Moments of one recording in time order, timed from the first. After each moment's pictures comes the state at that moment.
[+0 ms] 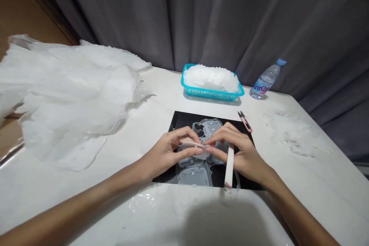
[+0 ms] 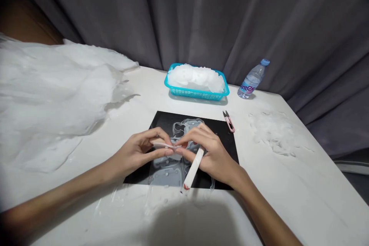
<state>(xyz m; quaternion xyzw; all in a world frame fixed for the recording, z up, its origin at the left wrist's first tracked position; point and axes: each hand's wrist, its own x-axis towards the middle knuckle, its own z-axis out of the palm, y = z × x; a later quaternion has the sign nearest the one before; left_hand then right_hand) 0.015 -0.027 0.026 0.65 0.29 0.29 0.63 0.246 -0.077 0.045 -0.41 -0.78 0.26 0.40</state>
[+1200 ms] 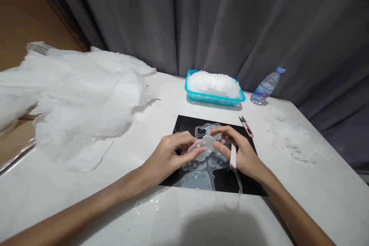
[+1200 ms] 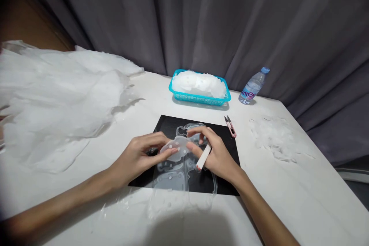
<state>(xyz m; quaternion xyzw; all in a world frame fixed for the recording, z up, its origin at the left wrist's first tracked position) 0.011 -0.031 0.029 0.79 0.33 0.32 0.41 0.251 -0.070 0.023 -0.49 -0.69 0.33 0.41</state>
